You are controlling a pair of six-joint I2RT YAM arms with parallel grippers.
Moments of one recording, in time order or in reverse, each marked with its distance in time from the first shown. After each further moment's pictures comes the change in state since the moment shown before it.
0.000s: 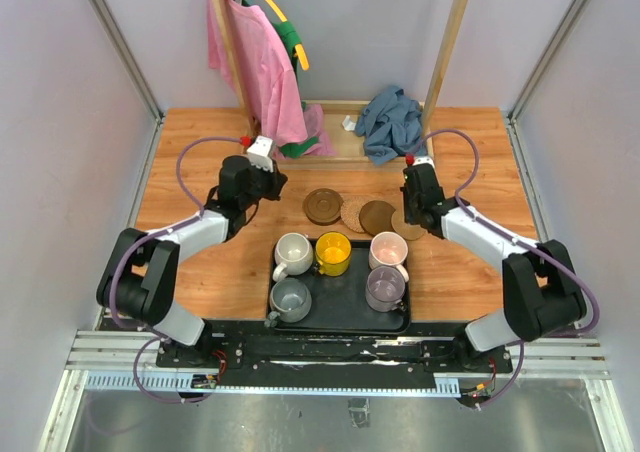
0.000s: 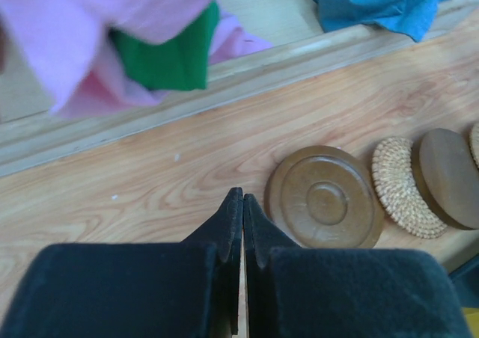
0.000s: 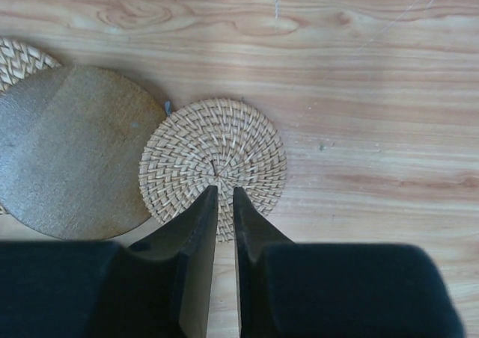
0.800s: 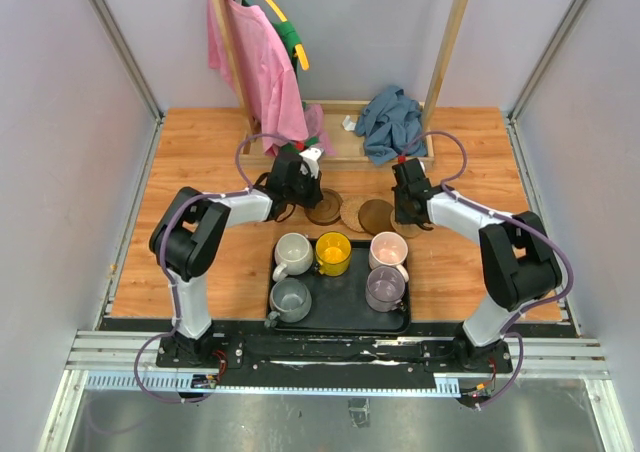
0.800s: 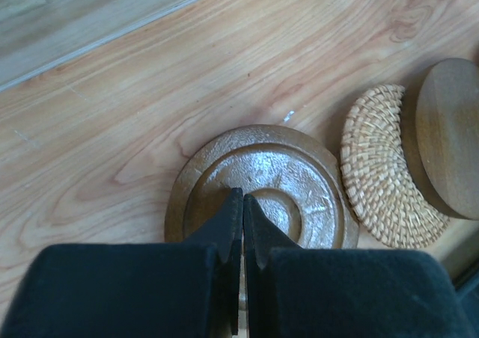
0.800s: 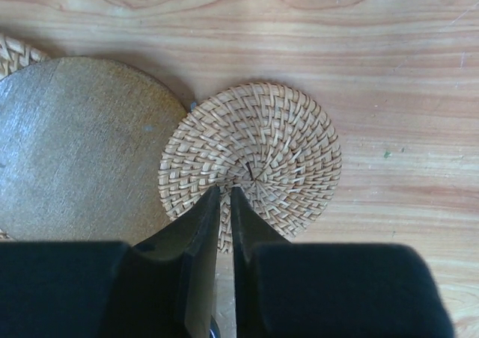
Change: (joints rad) left arm -0.195 0.400 0.336 -0.237 0.008 -0.006; right arm -0.003 0.206 0.110 -0.084 -0.093 0.098
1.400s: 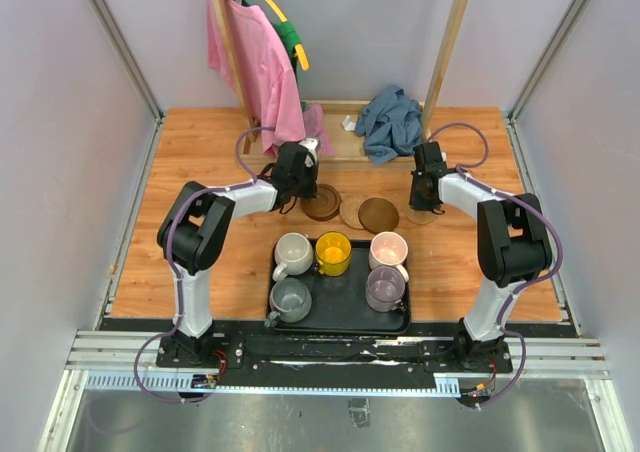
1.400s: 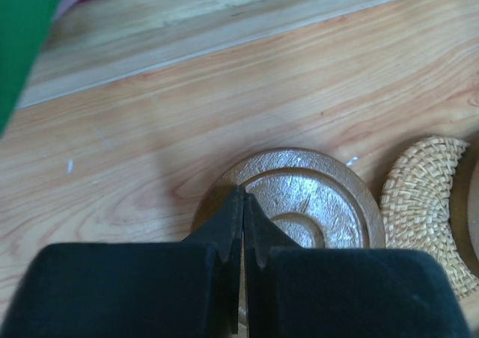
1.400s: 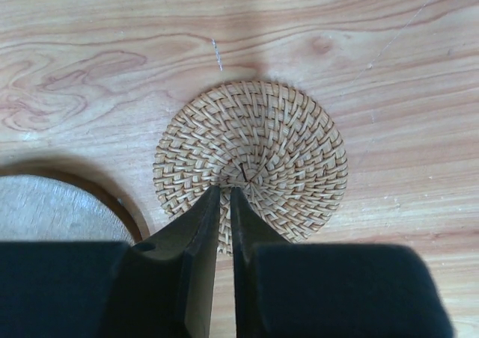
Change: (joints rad) left arm 0.003 0.086 0.155 -0.142 -0.202 -0.087; right arm -0.175 0.157 0.167 -0.052 -0.045 0.058
